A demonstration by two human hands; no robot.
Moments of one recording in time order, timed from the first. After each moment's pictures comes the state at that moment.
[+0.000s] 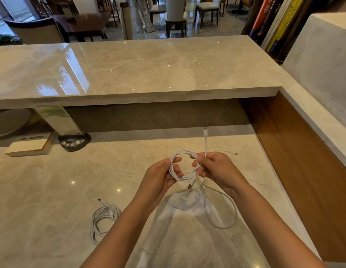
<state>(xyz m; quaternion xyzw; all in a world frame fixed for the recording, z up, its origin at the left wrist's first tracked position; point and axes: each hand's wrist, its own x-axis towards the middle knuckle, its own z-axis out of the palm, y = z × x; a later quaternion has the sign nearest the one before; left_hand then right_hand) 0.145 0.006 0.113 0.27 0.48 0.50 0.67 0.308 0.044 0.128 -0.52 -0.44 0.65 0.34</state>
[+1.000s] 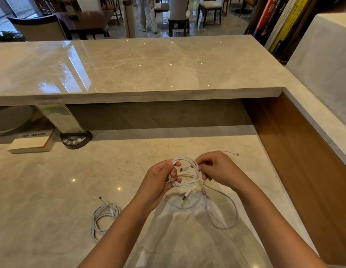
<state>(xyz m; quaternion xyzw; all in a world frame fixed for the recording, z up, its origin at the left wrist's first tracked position) 0.142 0.004 0.105 0.31 0.49 0.49 0.65 0.313 0.050 0.132 -0.55 -0.69 0.44 0.17</state>
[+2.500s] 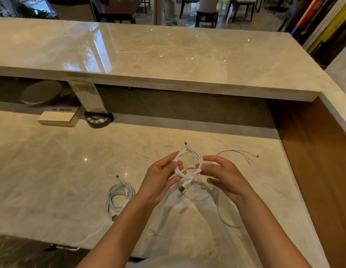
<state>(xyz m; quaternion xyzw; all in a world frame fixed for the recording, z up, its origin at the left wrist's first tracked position) 0.115 -0.022 0.093 0.20 0.52 0.54 0.63 0.288 0.027 0.104 -0.54 -0.43 0.67 0.27</state>
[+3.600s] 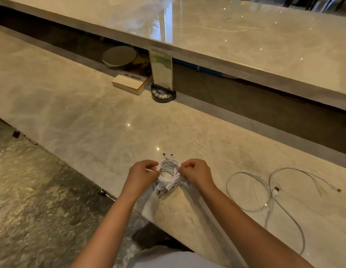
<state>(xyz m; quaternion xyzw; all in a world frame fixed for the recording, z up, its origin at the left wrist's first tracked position) -0.023 -0.118 0.041 0.28 0.84 0.34 0.31 0.107 -0.008 0.028 -0.53 -0.63 0.56 0.09</state>
